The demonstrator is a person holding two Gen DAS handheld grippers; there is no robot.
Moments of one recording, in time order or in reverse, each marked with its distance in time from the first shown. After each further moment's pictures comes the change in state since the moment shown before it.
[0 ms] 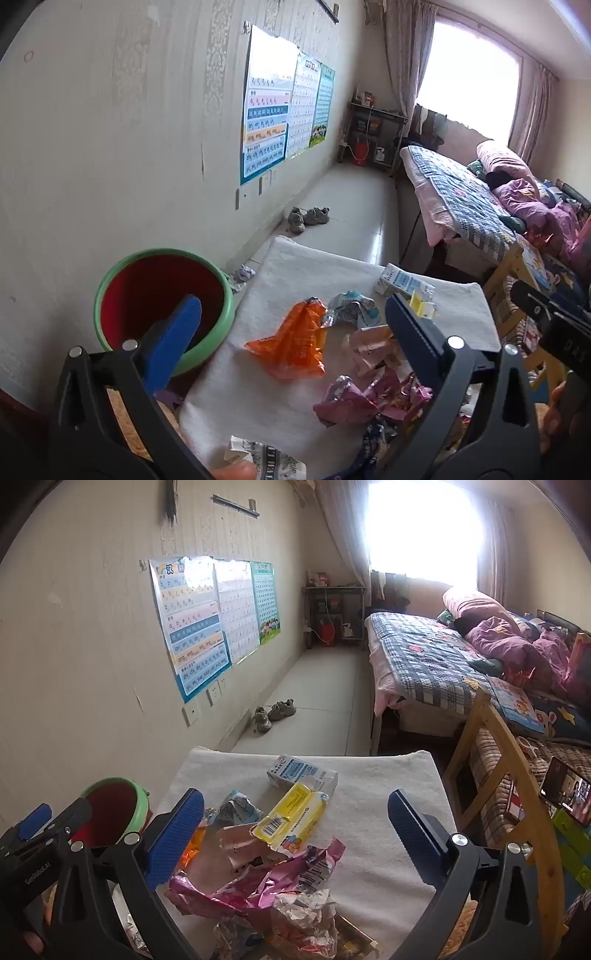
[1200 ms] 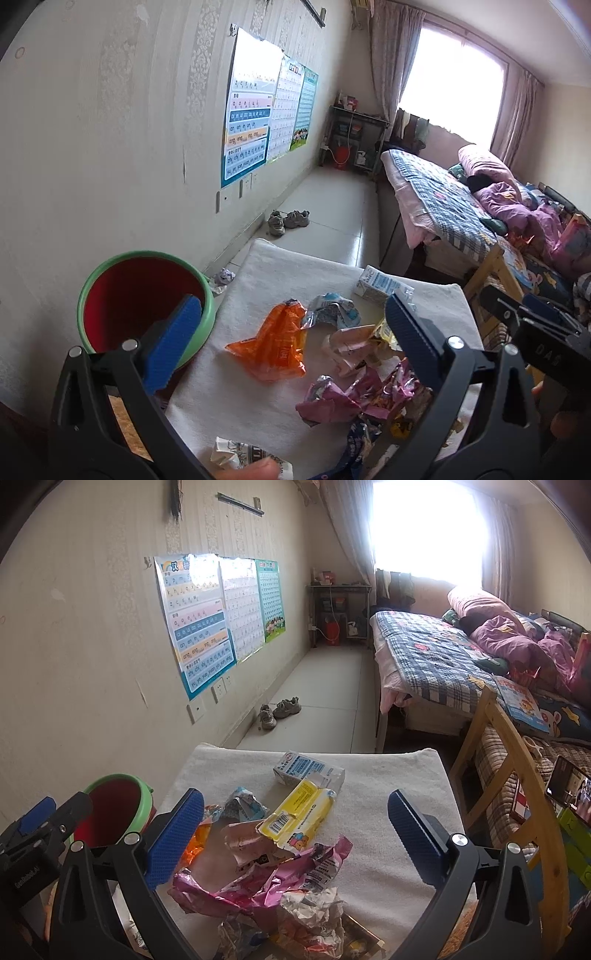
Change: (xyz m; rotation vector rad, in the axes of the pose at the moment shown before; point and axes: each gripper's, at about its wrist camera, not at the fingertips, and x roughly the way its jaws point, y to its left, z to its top) left arm -0.002 -0.004 -0.003 0.015 -0.018 -0.083; right arm 0.004 0.006 -0.004 0.000 0.006 0.020
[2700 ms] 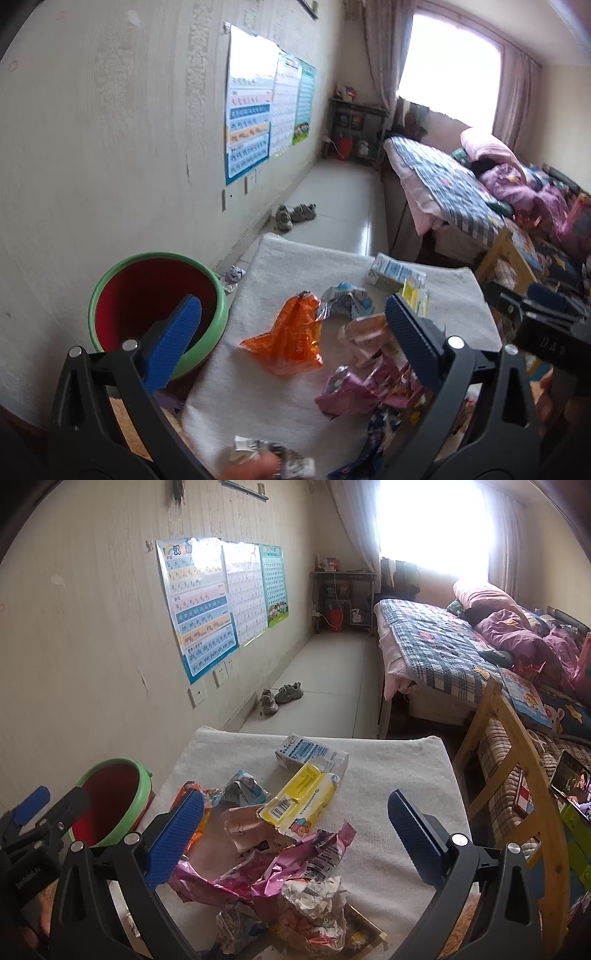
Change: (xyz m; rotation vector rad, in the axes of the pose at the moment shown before) left arm 0.001 0.007 -0.002 0.072 0.044 0.024; right arm 0.011 -0.001 -0.008 -0.023 0.063 0.003
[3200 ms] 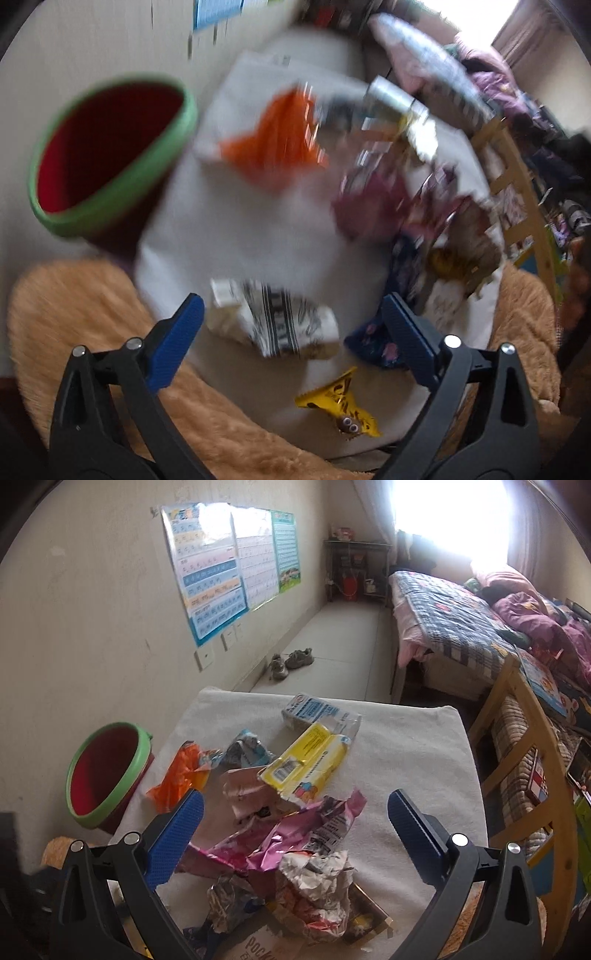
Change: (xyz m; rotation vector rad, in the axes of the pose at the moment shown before) left arm 0.059 0.023 -0.108 -0.036 0.585 -0.152; right arm 0.026 0.006 -0.016 -0.048 0.126 0.046
